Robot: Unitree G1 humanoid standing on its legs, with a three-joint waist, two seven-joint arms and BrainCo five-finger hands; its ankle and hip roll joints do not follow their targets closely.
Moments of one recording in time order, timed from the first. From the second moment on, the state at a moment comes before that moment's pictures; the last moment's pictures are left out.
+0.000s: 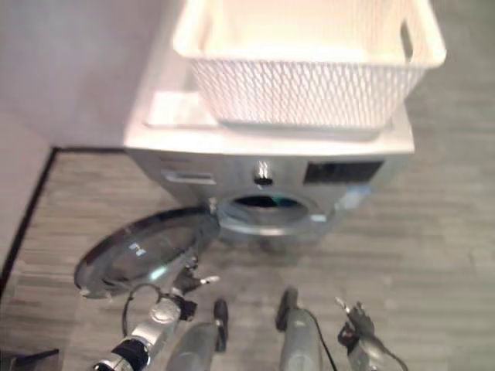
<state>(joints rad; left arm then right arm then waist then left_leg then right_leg) -0.14 0.28 -0.48 0.73 -0.09 -0.19 0.20 -0.08 -0.29 0.06 1.18 0.71 -0.19 -0.04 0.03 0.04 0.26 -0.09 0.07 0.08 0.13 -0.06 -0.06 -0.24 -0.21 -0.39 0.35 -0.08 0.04</state>
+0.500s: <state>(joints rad) 0.20 0.48 0.03 0.42 0.05 -0.17 0.15 0.13 -0.32 -0.07 1.26 0.52 -0.12 -0.01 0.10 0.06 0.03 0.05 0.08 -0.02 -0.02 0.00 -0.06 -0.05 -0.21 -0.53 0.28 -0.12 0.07</state>
